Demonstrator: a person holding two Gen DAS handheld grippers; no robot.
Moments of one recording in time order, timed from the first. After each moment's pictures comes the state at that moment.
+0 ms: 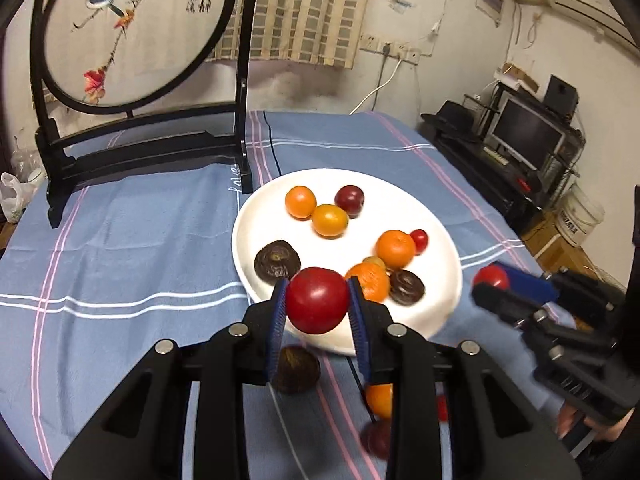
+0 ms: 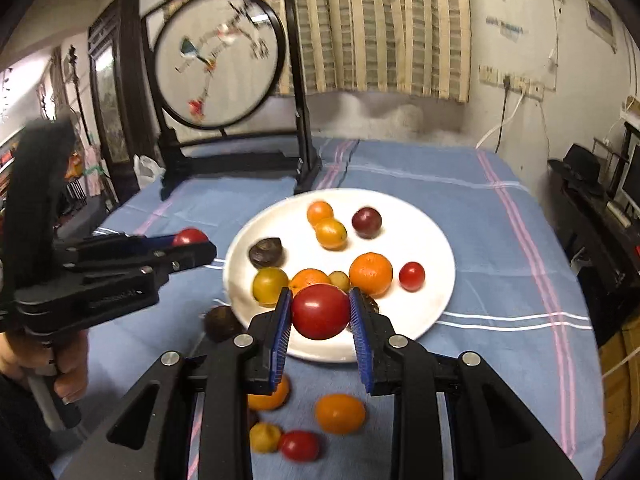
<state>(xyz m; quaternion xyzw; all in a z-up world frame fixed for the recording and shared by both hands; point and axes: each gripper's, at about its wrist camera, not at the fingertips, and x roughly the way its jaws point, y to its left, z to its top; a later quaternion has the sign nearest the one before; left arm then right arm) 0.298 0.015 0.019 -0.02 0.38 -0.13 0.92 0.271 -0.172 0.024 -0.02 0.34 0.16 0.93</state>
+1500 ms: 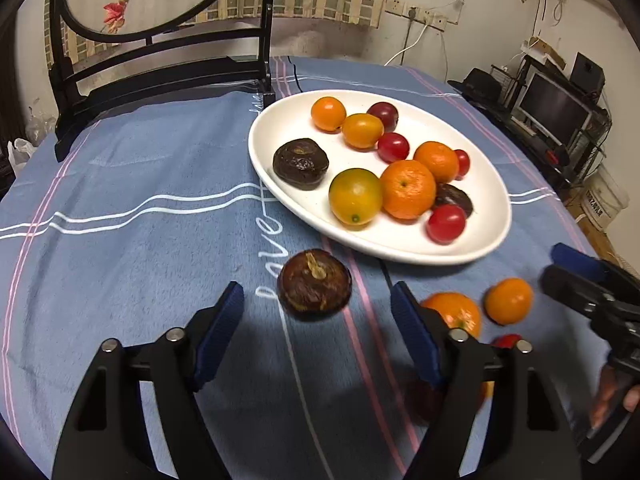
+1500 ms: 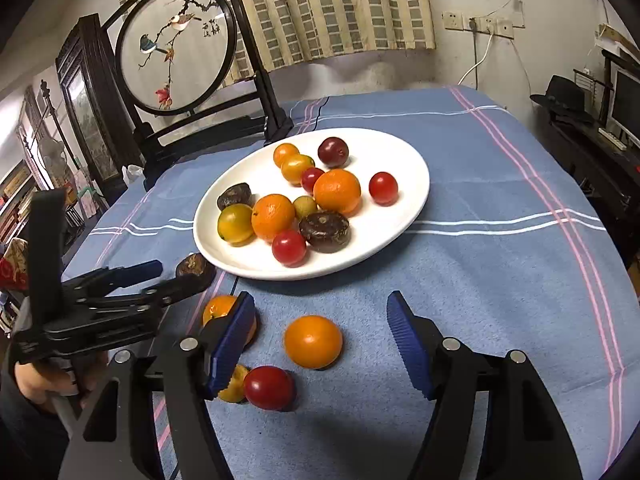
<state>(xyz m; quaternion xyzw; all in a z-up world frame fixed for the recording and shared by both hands) 0.273 0.019 -0.057 -0.02 0.43 -0.09 0.90 0.241 -0.211 -0.027 0.06 0.37 0.15 0.91</state>
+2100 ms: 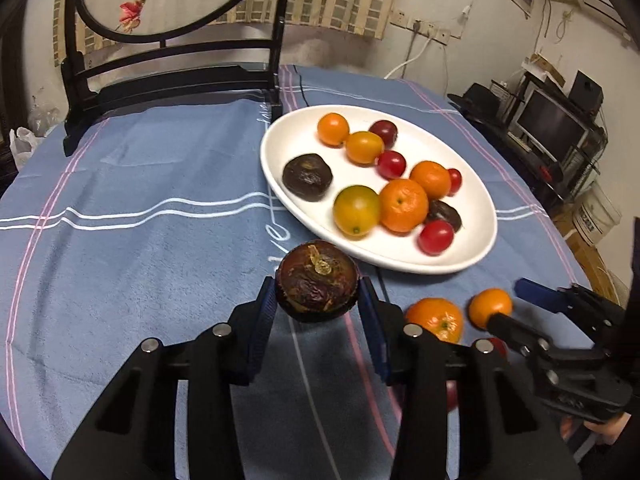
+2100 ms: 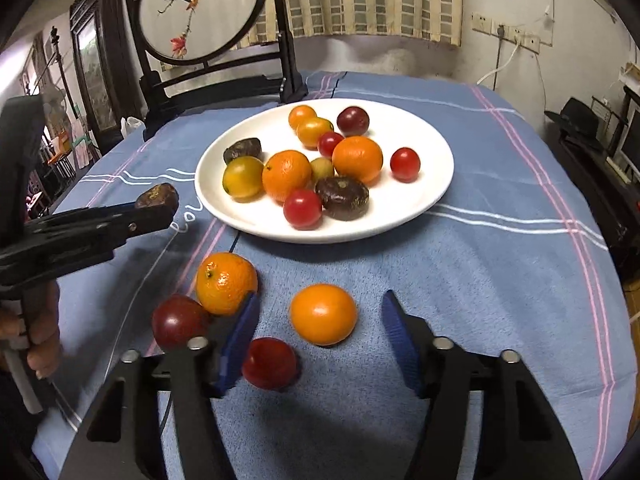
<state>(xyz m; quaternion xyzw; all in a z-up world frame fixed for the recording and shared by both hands) 0.257 0.031 -0.038 -0.04 0.42 -0.10 0.90 0.242 -0.186 -0.044 -0.02 0.41 0.15 0.90</state>
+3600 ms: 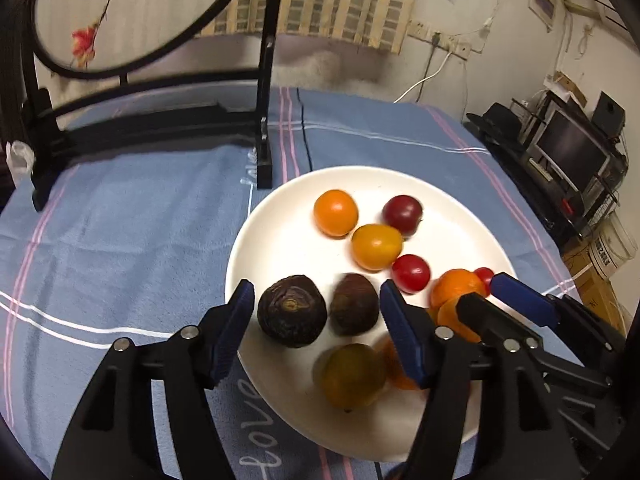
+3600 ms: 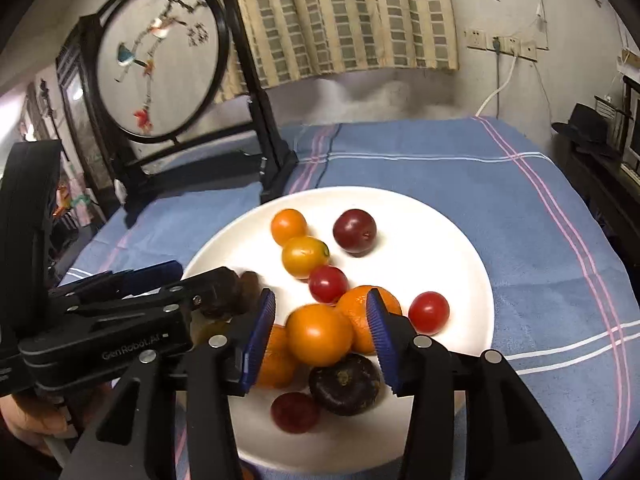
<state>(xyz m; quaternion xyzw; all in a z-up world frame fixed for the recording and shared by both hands) 0.370 0.002 -0.018 -0.05 0.40 -0.07 0.91 0.350 -0.174 -0.013 0.05 0.35 0.16 0.92</state>
